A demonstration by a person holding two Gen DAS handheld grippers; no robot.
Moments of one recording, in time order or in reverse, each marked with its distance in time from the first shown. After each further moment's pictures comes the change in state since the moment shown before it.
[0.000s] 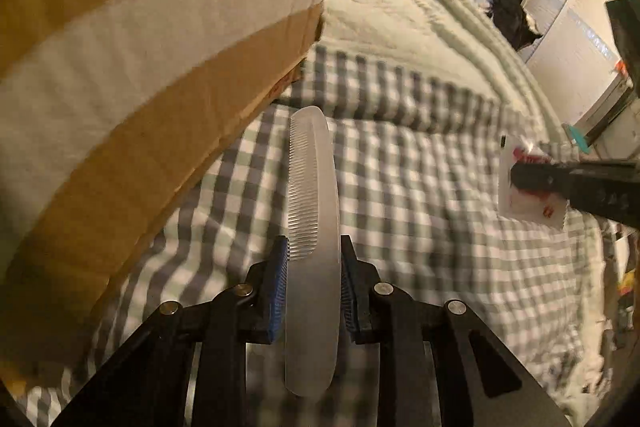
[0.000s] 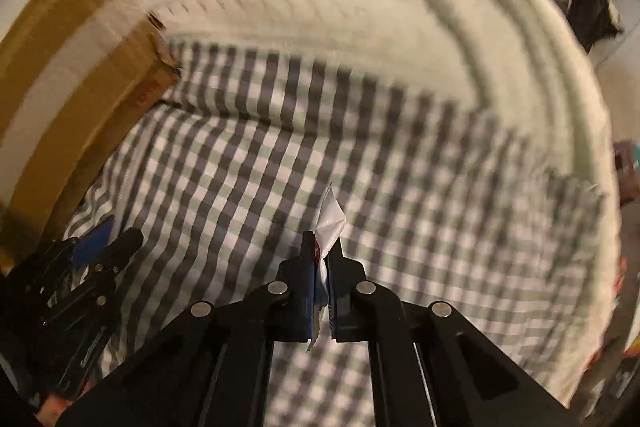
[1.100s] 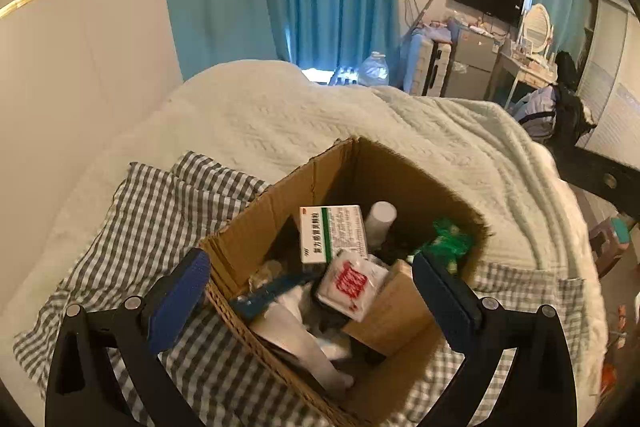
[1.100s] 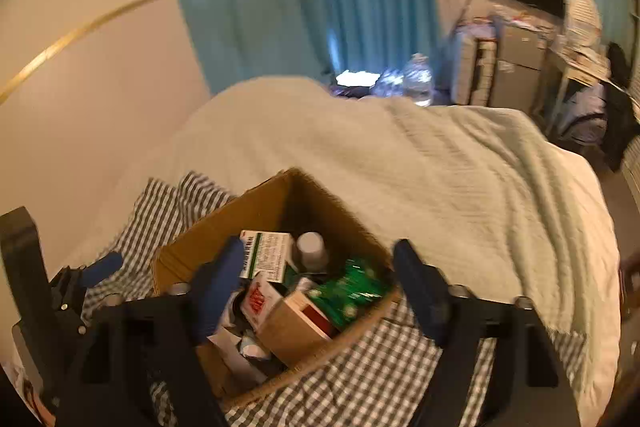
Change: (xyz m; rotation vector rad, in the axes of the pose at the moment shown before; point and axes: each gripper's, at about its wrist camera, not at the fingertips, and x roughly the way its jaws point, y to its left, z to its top) left arm -0.225 0.105 0.109 -0.111 -0.290 0.269; right arm -0.211 0.133 0.077 -0.023 -0.497 0.219
